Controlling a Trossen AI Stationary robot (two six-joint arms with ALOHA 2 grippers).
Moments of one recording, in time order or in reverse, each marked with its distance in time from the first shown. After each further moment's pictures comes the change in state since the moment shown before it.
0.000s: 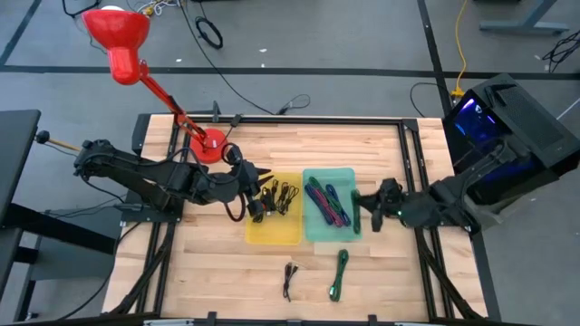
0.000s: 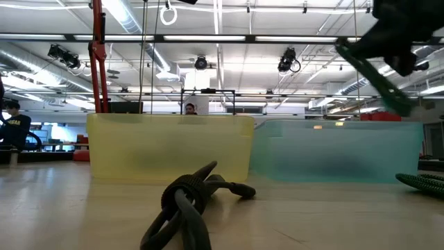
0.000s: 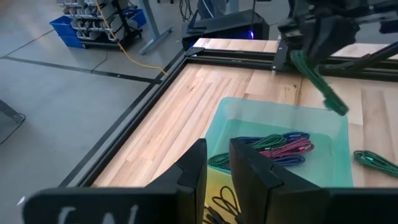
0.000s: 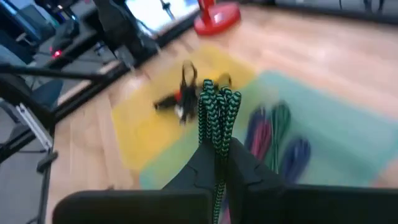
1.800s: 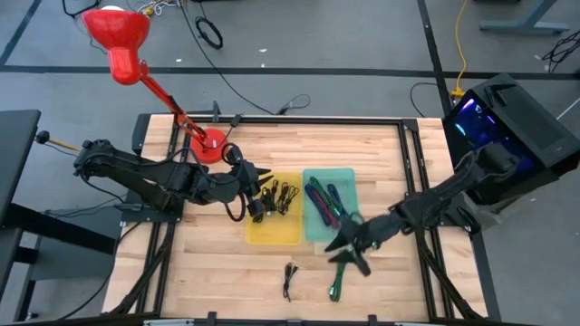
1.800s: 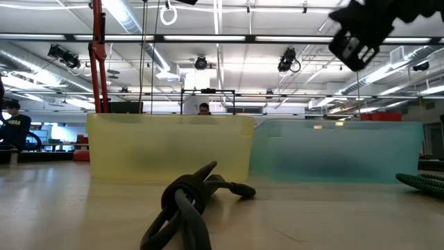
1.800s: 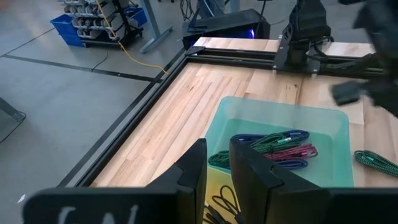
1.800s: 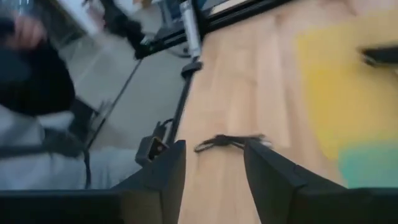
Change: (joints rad) left arm 0.000 0.001 0.000 -0.003 -0.003 -0.009; right arm -0.078 0.499 0.063 0.699 -0.703 -0.385
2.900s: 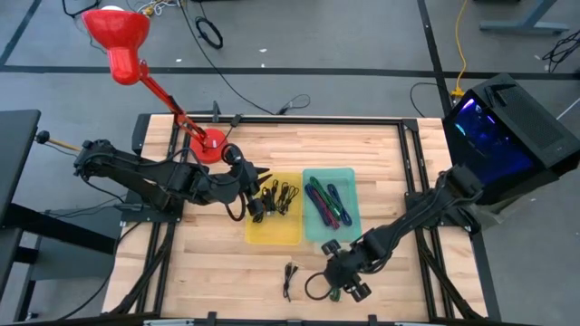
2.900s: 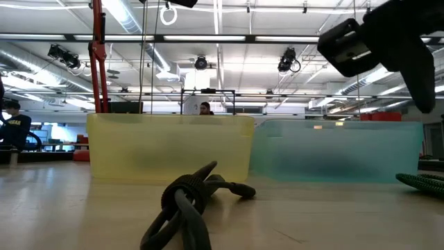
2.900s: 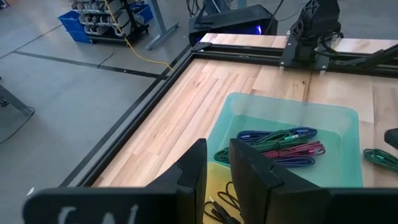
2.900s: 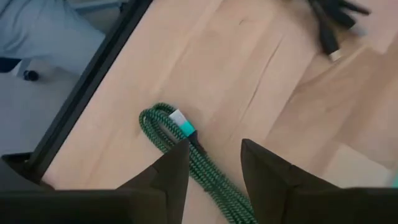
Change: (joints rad) left arm 0.000 0.000 -0.001 -0.025 -0.023 -0.018; right arm 0.090 0.463 0.564 -0.836 -0.155 -0.490
